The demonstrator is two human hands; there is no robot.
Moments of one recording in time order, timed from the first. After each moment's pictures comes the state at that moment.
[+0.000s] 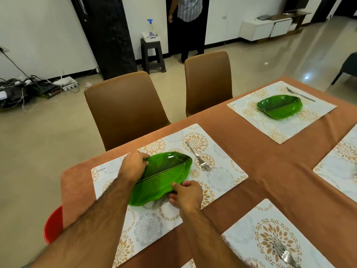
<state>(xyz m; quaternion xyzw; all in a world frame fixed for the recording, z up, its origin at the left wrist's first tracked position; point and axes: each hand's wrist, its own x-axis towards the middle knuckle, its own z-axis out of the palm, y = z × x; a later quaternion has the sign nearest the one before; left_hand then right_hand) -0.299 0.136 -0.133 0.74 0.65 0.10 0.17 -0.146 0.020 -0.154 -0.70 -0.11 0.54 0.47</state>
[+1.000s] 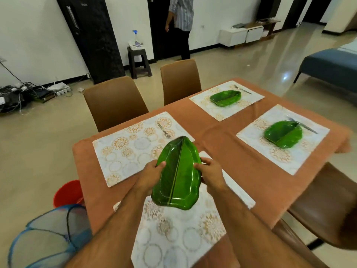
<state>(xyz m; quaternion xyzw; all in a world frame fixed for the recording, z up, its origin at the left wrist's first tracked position) -0.183 -0.176 -0.013 0.48 0.60 0.26 0.59 0.001 -0.228 -0.009 -0.66 -0.24 0.50 0.51</state>
